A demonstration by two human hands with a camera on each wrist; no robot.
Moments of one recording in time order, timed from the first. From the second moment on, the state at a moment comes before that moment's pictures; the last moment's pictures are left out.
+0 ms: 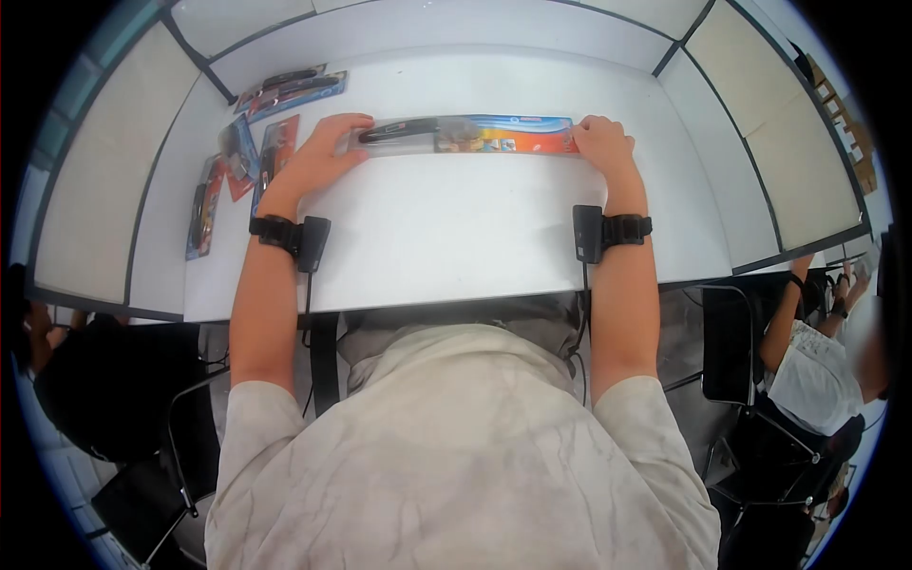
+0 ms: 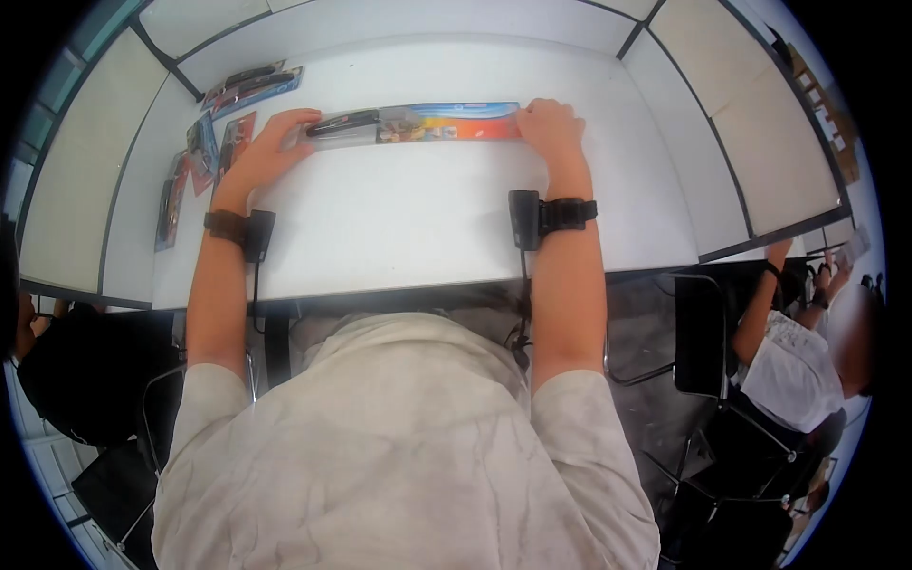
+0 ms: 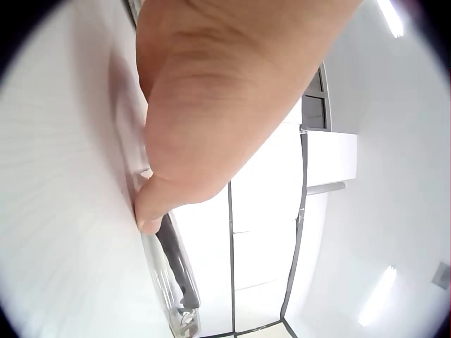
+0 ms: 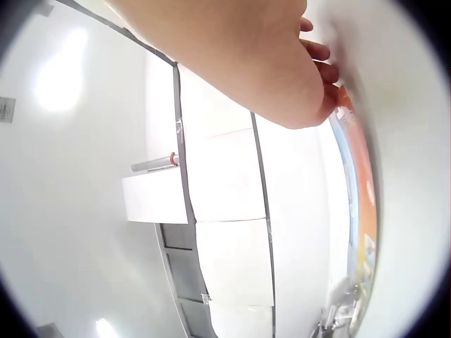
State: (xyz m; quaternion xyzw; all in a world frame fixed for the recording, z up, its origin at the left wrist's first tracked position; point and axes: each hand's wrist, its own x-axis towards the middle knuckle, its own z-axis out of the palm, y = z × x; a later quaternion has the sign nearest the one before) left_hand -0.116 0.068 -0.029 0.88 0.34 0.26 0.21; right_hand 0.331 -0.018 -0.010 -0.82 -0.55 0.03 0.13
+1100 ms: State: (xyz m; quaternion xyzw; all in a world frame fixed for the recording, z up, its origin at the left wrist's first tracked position) left_hand -0.113 0.068 -0.035 0.86 0.37 0.29 0.17; right_hand 0.307 -0.016 -0.032 -0.67 -0.68 -0.09 0.29
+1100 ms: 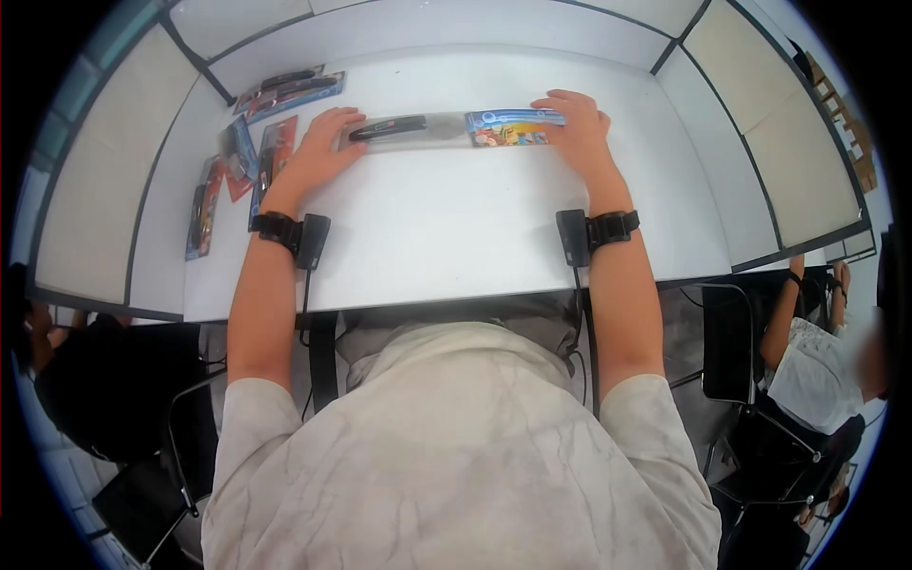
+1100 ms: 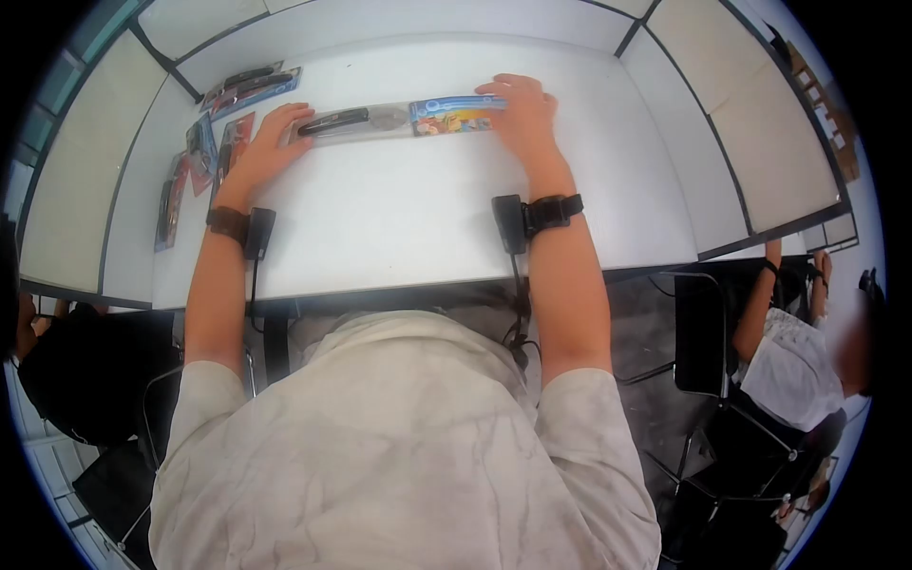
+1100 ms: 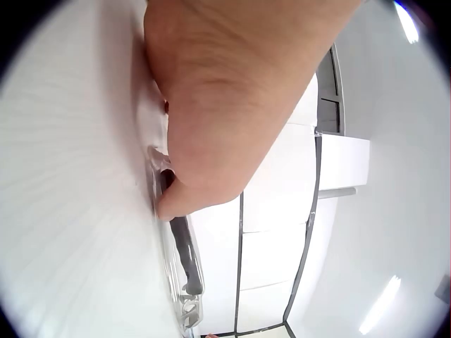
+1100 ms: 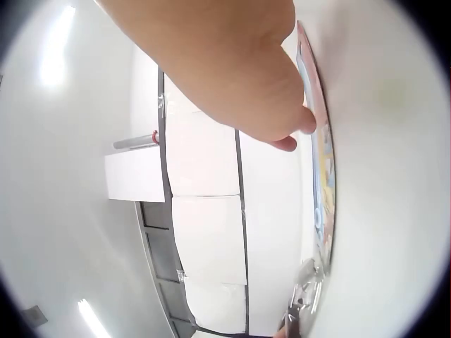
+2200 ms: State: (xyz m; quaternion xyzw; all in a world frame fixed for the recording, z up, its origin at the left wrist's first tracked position) left_hand -0.047 0.001 0.000 0.90 0.21 0.20 0.33; right_hand 0.288 -0.030 -0.006 -0.61 -0.69 0.25 0.30
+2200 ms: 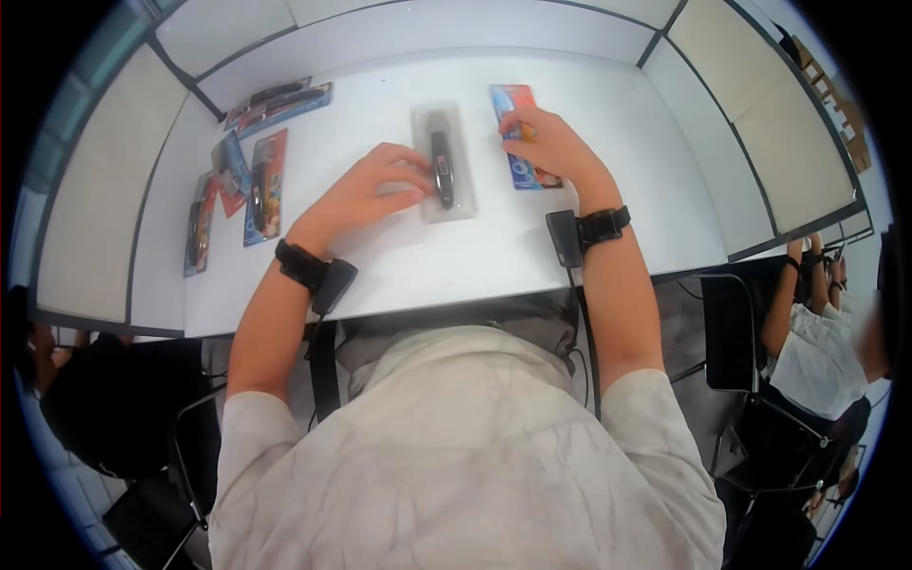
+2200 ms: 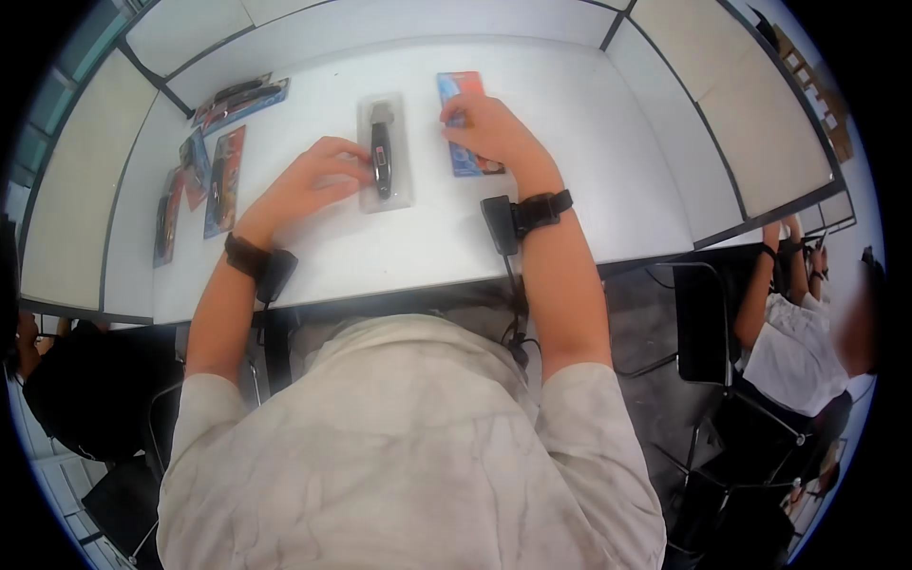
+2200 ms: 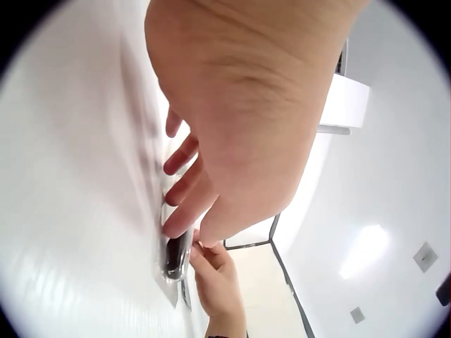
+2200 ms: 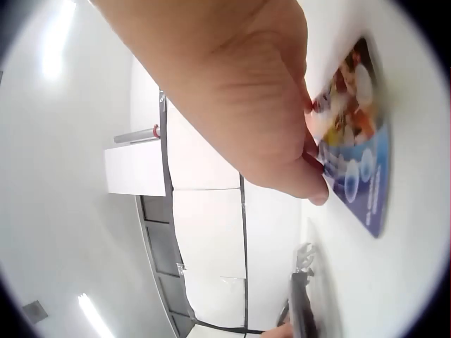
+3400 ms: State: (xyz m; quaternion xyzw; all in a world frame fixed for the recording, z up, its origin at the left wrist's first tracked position) left_hand -0.040 -0.002 -0.008 0.87 0.22 0.29 0.34; right_hand 0.255 -0.075 0.056 -0.67 -0.62 0.22 0.34
